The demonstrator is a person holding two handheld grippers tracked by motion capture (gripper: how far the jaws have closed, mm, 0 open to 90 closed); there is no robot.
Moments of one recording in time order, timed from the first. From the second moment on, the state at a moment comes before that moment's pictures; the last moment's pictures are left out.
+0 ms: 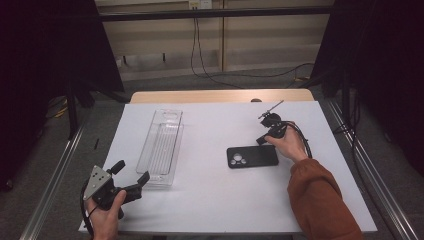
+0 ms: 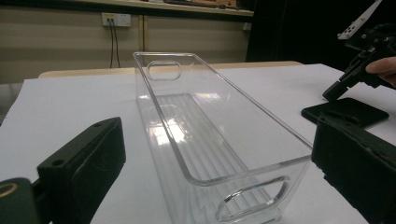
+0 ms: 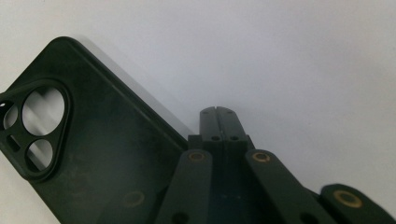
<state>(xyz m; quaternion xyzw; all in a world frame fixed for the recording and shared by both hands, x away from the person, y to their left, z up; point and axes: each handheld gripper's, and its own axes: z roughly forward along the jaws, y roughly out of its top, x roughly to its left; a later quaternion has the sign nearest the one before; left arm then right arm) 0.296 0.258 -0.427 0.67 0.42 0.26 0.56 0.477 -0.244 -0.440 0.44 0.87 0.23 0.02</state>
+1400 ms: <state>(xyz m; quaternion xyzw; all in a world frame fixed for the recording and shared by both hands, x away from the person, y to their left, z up) 0.297 0.256 -0.426 0.67 0.41 0.25 0.56 0.432 -0.257 -0.440 0.42 0.87 0.25 0.02</state>
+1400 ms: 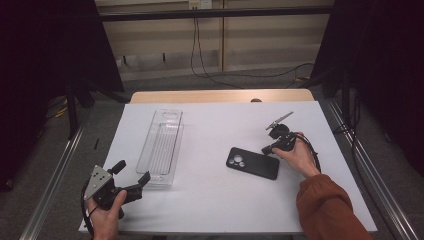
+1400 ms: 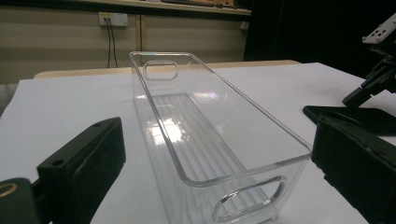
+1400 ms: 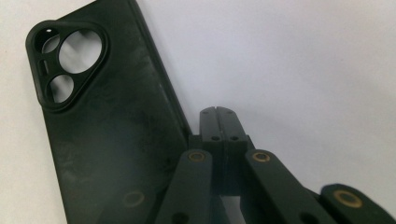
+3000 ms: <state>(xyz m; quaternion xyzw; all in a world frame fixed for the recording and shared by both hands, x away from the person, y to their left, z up) 0.297 0.256 -0.426 0.67 0.41 0.25 0.56 0.383 -0.268 -0.441 0.43 0.86 0.29 0.04</state>
